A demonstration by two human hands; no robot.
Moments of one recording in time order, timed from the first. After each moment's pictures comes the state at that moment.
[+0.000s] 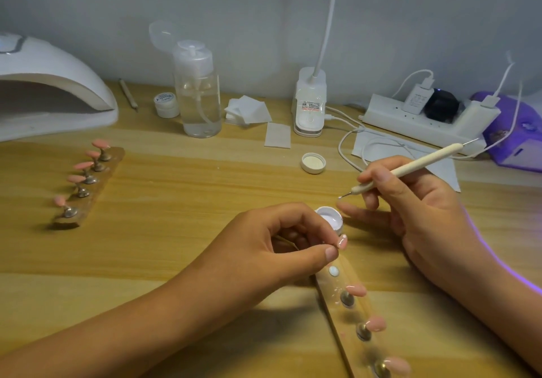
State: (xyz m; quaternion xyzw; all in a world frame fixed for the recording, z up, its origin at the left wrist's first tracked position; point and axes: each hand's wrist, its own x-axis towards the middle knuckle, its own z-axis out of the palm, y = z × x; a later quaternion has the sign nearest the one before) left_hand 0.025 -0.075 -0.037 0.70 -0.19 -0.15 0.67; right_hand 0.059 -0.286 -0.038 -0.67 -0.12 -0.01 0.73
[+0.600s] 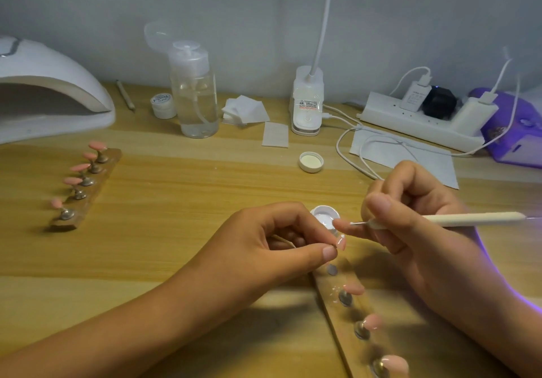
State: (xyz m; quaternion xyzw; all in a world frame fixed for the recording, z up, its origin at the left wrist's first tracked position) left_hand 0.026 -0.074 -0.038 0.71 -0.20 -0.13 0.66; right_hand 0.028 -0.269 -0.022 -0.62 -0.17 0.01 0.77
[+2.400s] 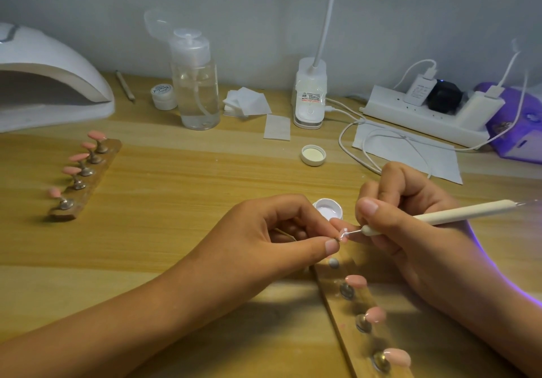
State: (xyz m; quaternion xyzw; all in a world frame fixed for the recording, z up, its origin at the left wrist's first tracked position) left_hand 0.025 -0.075 -0.036 0.71 -0.19 -0.13 0.66; right_hand 0.030 -0.267 -0.027 -0.63 -0.19 0.04 0.75
